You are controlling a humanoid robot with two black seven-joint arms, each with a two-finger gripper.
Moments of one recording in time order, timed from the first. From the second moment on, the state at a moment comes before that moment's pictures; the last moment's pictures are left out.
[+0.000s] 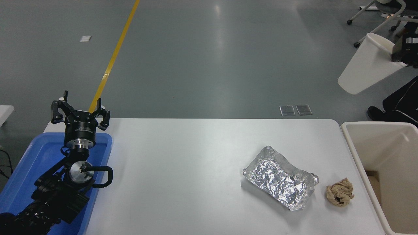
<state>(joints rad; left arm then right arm) -0.61 0.17 -1.00 -0.41 -0.11 -0.52 -0.59 2.40 -1.01 -1.08 1.32 -0.62 0.78 0.06</state>
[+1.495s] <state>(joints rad) -0.61 0.17 -1.00 -0.41 -0.12 -0.52 -0.59 0.84 -0.55 -0.70 0.15 -0.31 0.16 -0.07</state>
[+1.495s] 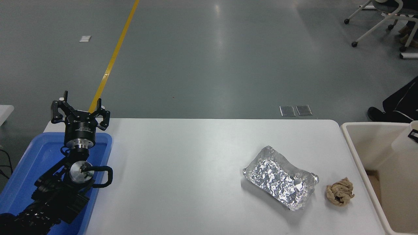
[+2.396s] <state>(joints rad) -0.61 0.17 -1.00 -0.41 -0.12 -0.52 -0.60 0.76 -0.49 -0.69 0.13 -0.16 0.08 -0.14</state>
